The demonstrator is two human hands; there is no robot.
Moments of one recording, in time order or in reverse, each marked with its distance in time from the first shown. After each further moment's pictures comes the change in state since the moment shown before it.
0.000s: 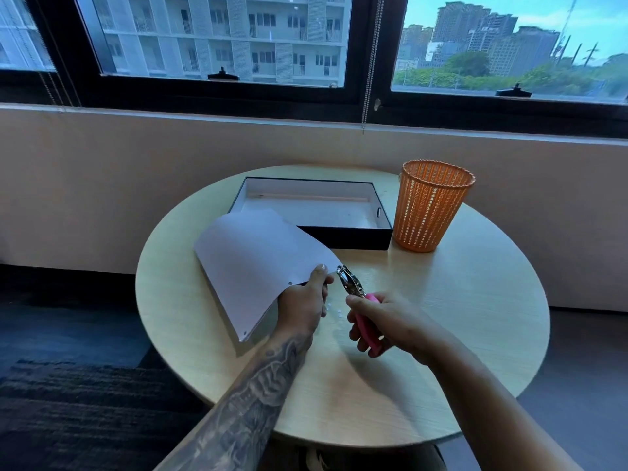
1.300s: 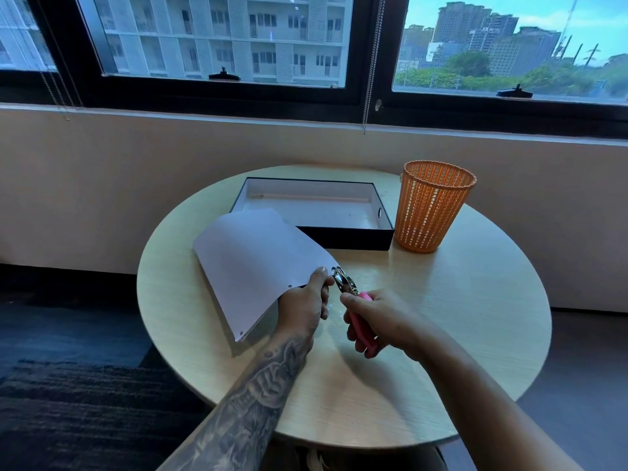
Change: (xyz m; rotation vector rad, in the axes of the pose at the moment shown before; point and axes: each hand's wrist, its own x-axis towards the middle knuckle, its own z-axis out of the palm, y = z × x) left_hand 0.001 -0.003 -0.001 -0.087 -0.009 -0.045; right_hand 0.010 -0.004 0.008 -0.018 0.003 0.017
